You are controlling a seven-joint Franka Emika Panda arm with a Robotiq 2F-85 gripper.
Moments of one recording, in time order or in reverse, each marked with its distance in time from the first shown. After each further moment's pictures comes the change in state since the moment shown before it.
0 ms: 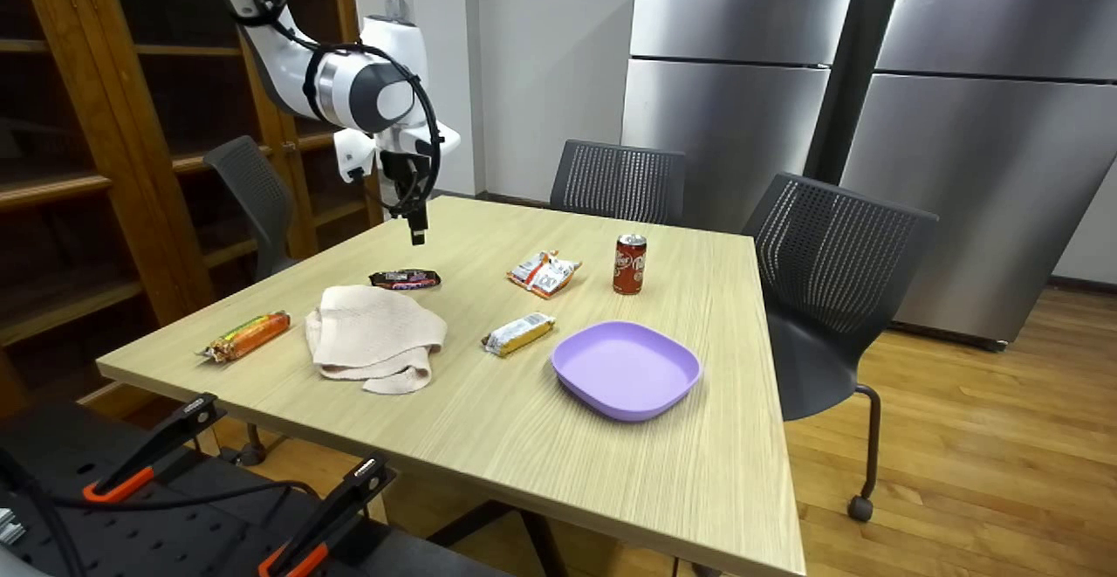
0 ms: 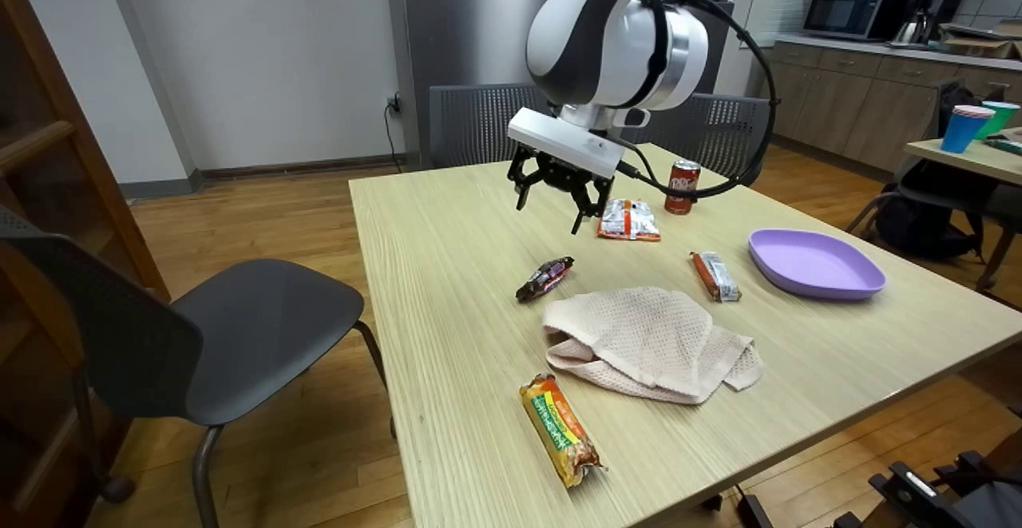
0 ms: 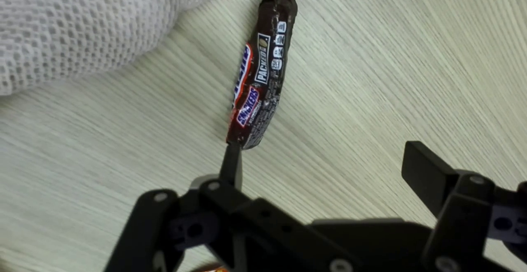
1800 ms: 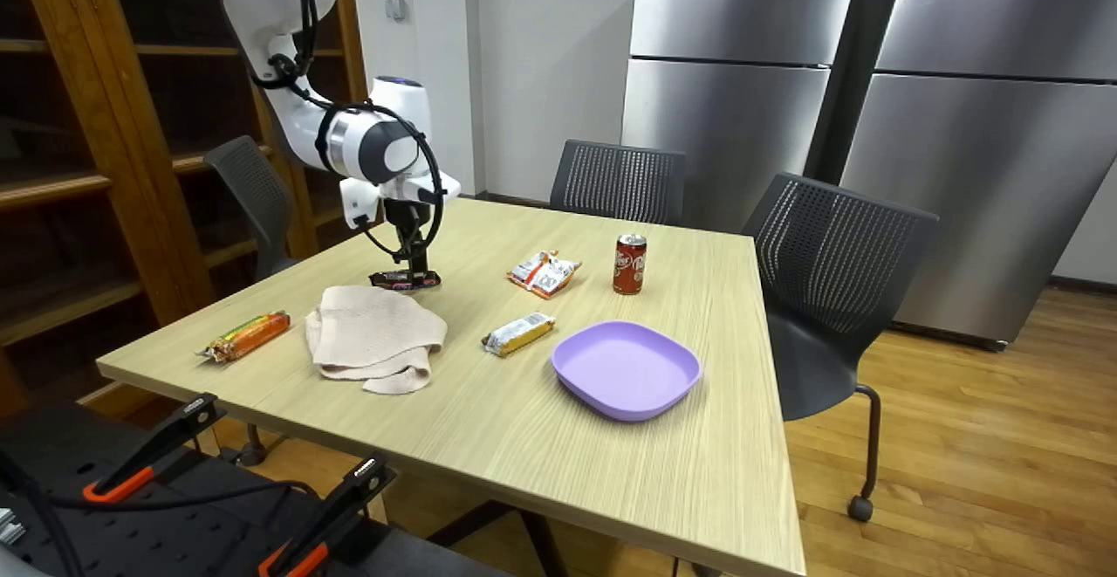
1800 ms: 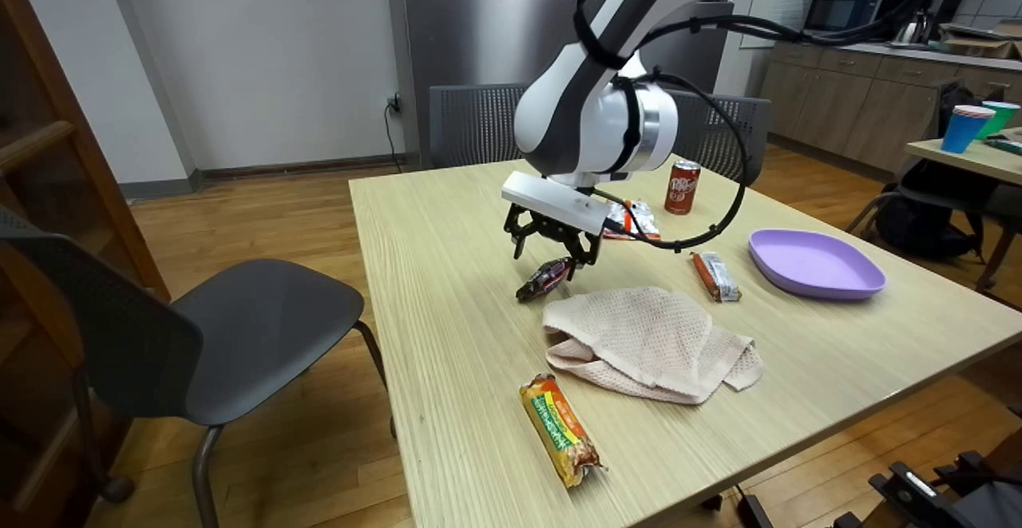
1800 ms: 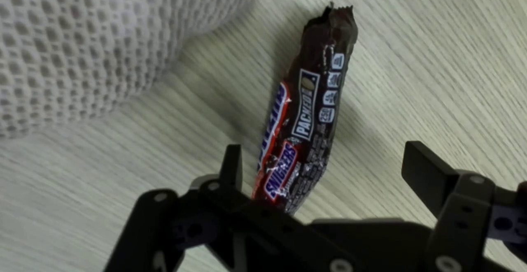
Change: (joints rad) arm 0.000 0.189 0.008 0.118 0.000 0.000 0.000
